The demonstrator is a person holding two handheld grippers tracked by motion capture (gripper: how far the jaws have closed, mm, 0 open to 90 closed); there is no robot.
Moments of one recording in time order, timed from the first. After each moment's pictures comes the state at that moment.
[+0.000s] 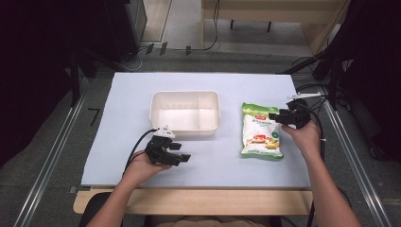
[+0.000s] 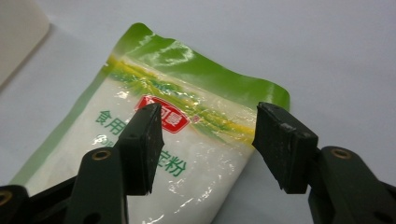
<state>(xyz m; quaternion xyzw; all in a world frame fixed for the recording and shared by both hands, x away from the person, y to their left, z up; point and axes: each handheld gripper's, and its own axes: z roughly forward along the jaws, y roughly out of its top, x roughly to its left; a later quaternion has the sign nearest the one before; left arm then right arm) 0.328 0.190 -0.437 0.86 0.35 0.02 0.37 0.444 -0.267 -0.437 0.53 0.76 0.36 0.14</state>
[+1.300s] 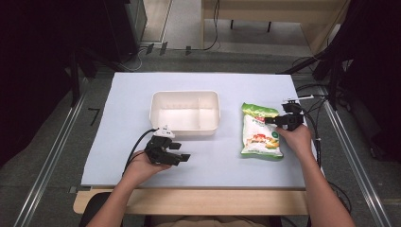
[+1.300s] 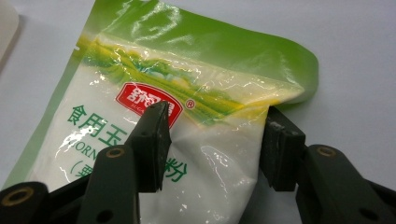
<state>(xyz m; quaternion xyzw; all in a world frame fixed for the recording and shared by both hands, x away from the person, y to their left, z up) 0.328 0.190 -0.437 0.86 0.35 0.02 0.37 0.459 -0.262 -0.468 0.59 0.73 0.33 0.06</state>
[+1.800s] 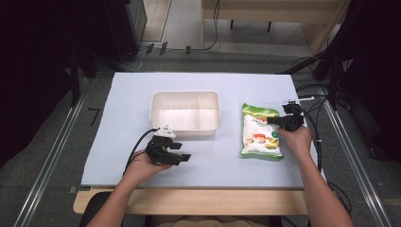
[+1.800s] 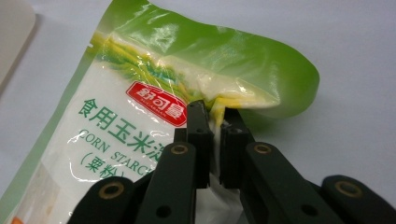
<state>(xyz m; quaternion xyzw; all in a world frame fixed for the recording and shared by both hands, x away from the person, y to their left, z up) 0.329 0.189 -0.437 0.86 0.35 0.02 0.37 0.454 -0.263 -0.469 0.58 0.73 0.35 0.06</state>
